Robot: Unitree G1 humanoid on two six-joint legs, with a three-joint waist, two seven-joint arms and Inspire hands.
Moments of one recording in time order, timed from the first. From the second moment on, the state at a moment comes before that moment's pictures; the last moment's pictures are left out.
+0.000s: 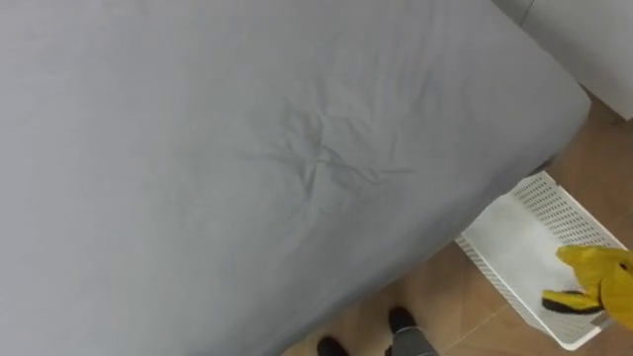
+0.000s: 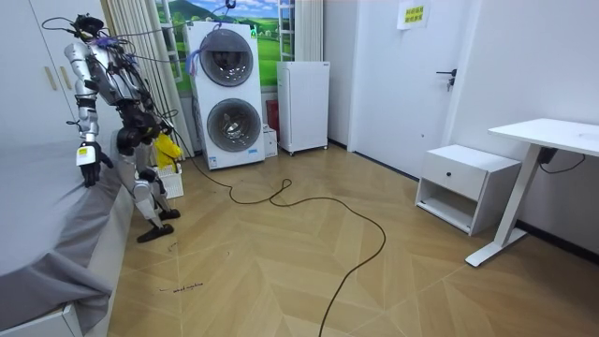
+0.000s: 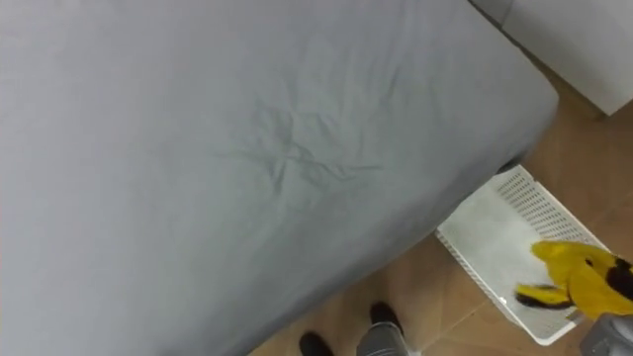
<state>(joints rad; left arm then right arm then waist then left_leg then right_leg) 0.08 0.23 -0.12 1.17 -0.27 0.12 0.21 -0.25 -0.55 -0.37 1.16 0.33 -0.15 -0.60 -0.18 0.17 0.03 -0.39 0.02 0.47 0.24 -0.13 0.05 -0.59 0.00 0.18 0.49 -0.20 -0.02</state>
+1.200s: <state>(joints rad) 0.14 0.31 -0.09 1.09 -0.24 0.03 0.20 -0.09 -0.54 -0.30 1.12 0.38 -0.19 -0.60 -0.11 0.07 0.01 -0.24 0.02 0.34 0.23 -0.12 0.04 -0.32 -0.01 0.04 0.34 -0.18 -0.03</state>
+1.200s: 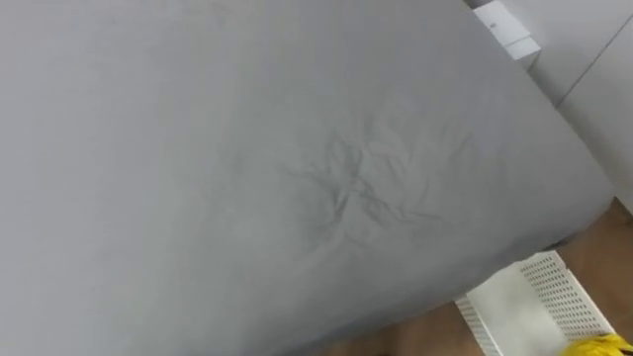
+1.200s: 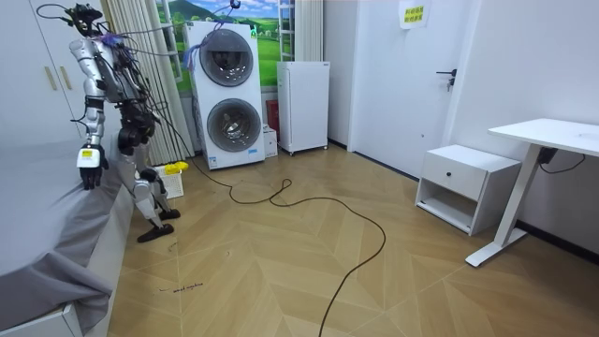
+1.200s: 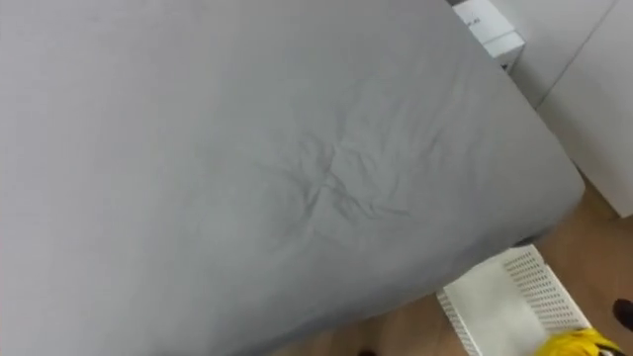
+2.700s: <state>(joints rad) 0.20 0.17 0.04 1.03 0.06 -0.04 0.23 0.10 -0.22 0.06 1.20 0.11 -0.03 -0.18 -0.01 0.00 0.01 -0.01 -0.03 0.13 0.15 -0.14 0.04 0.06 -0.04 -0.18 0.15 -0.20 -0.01</state>
